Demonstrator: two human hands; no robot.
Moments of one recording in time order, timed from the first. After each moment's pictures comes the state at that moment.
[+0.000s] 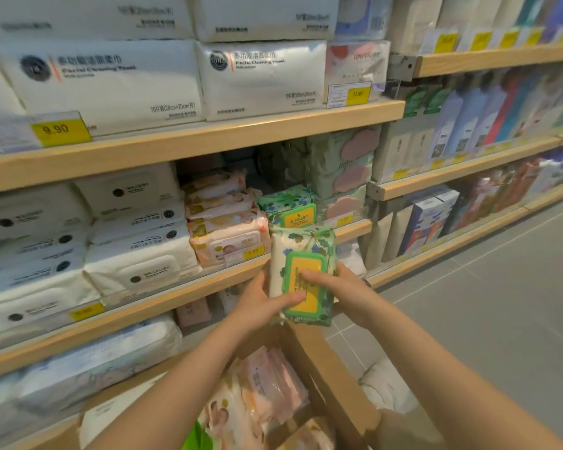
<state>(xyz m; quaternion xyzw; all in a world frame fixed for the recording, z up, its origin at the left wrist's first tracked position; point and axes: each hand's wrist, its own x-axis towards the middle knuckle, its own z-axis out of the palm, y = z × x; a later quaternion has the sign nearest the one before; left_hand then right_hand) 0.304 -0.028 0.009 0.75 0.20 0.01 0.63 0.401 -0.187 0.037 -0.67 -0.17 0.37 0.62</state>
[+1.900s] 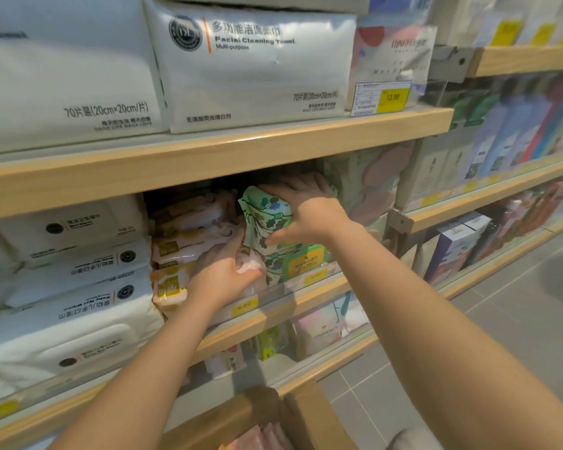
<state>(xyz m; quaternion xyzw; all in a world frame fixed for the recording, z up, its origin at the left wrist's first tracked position) 0.437 0.089 0.031 0.93 0.30 0.08 0.18 0.560 -0.045 0.112 -0.88 -0.46 -0.10 0.11</state>
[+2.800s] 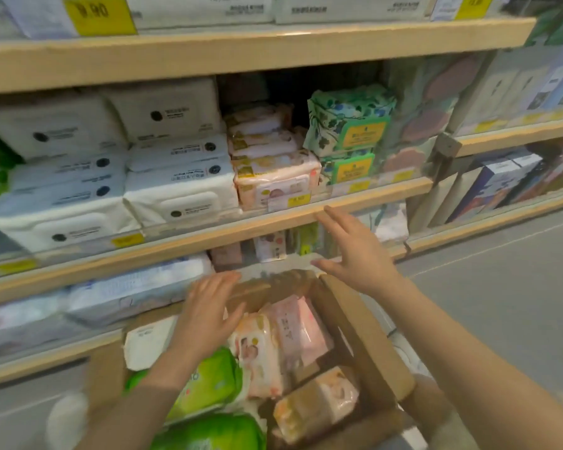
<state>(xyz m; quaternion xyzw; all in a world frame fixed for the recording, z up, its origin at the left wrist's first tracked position) 0.168 0.053 -0.067 0.97 0.17 0.12 0.13 0.383 -0.132 0.005 -0.85 -0.49 -0.01 0.17</state>
